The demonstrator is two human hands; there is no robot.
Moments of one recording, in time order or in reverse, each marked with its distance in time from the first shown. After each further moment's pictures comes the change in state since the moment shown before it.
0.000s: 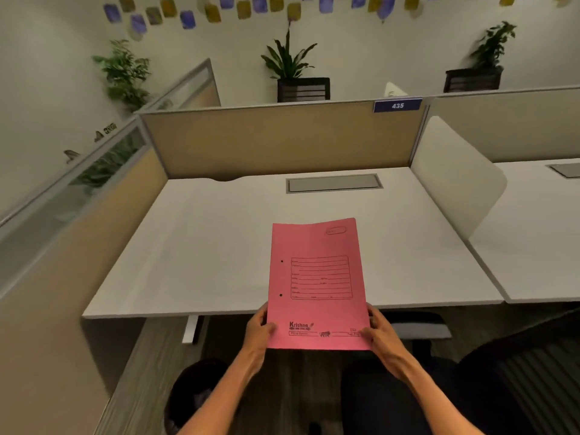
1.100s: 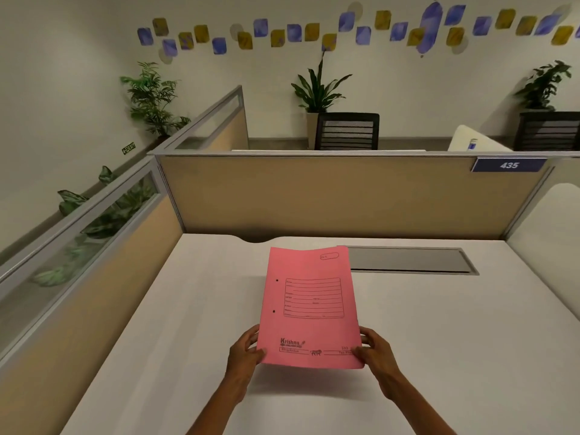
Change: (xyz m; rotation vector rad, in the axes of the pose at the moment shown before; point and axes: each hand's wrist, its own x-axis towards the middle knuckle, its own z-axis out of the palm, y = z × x) left_hand 0.372 0.140 -0.190 -0.004 0.154 0.047; right_hand 0.393 -0.156 0.191 -0.172 0.114 -0.029
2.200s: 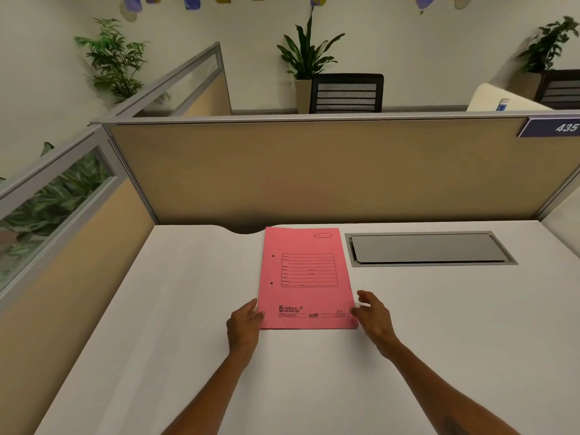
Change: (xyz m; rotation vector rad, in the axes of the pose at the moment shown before) left_hand 0.187 0.004 0.021 0.287 0.174 0.049; right_hand 0.192 0.009 0.057 -0.245 0.126 -0.019
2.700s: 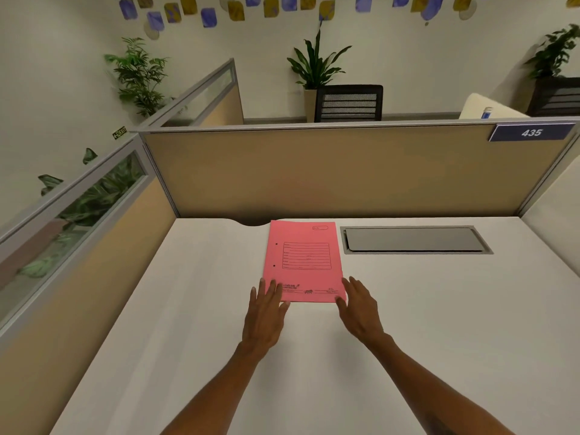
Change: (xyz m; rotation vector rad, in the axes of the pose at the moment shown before) left_hand -0.094 0.018 -0.006 0.900 -0.095 0.564; right_hand -0.091 -0.027 -0.016 -0.536 0.027 -0.368
